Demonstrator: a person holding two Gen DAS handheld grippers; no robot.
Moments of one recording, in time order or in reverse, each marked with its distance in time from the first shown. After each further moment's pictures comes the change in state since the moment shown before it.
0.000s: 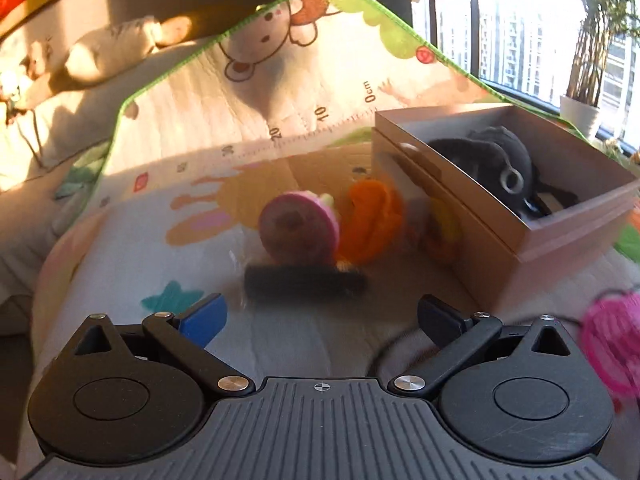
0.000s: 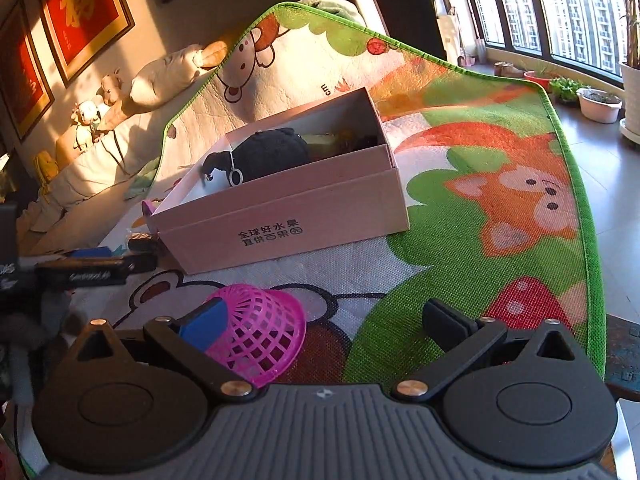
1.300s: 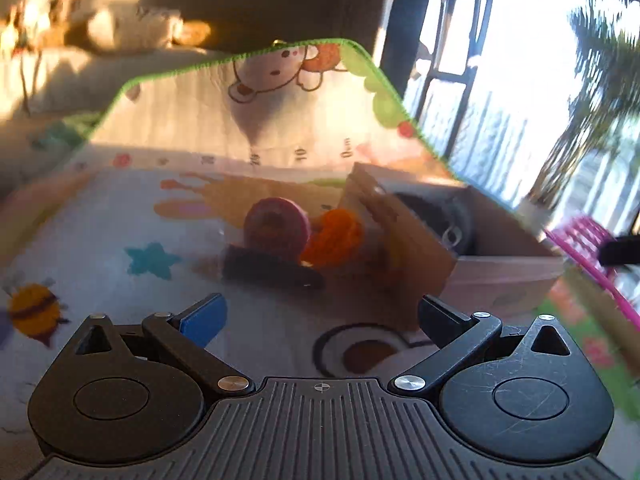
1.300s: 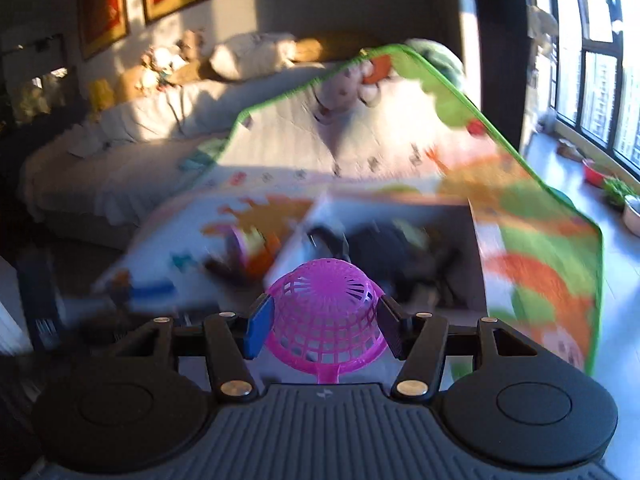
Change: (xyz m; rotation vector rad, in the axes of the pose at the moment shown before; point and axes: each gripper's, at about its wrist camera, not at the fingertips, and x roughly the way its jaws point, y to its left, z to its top) left arm -0.049 0.008 -0.036 -0.200 -0.142 -0.091; right arm -0.032 0.084 0.058 -0.310 0.031 0.030
